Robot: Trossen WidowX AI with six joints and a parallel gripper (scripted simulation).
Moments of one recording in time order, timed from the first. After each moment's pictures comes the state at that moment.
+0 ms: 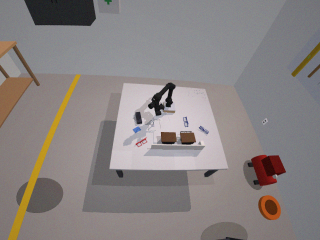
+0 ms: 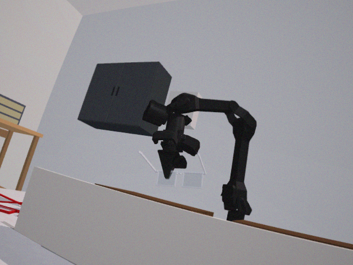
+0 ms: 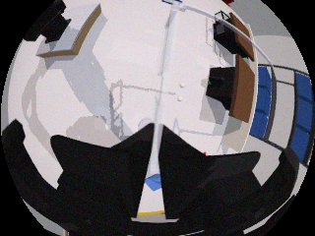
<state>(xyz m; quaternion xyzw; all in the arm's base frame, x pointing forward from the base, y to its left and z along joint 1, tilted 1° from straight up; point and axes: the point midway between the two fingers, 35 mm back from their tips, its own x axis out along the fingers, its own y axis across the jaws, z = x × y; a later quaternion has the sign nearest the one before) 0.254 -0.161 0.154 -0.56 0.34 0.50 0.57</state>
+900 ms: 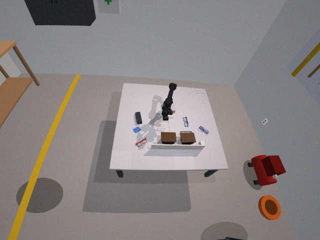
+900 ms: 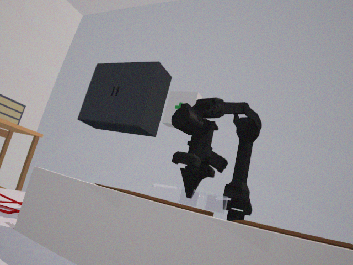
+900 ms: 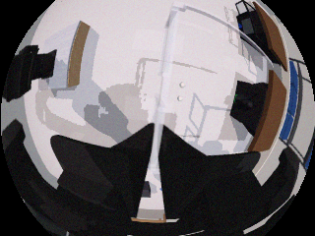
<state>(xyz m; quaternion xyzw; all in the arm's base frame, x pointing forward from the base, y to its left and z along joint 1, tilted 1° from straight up) 0.265 -0.077 0.117 -0.52 0.48 0.50 0.50</state>
